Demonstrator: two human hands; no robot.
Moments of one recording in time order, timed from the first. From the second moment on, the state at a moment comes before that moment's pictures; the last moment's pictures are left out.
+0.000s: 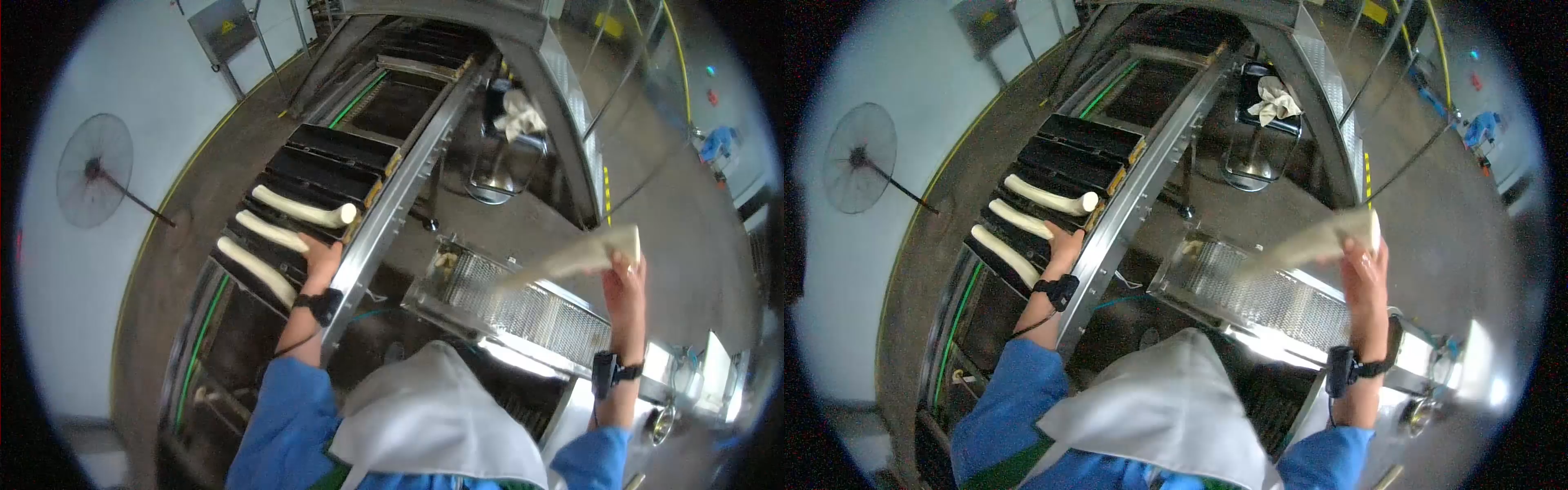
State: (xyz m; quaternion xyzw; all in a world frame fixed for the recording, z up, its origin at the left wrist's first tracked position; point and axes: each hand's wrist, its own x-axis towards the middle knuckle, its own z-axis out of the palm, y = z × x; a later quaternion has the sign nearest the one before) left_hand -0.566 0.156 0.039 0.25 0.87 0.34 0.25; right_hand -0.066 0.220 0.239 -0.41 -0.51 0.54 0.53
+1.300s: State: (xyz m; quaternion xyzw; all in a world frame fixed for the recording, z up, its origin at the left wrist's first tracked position) left_hand -0.651 0.069 -0.016 0.07 0.66 0.71 0.25; right_hand -0.054 0.144 0.064 -0.59 -0.22 0.67 0.39
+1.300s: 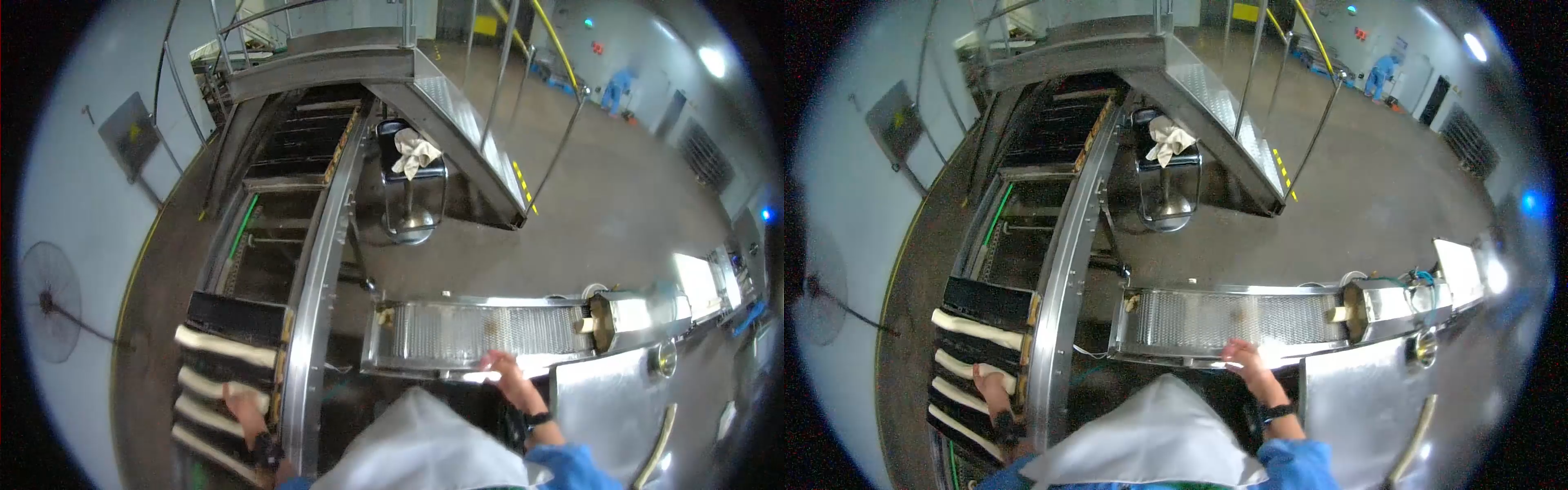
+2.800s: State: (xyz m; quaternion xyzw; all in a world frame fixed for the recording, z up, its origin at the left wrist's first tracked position) left_hand -0.712 -0.134 -0.150 0.12 0.98 0.13 0.01; right_hand 0.014 0.250 0.053 -0.61 -0.74 0.26 -0.01
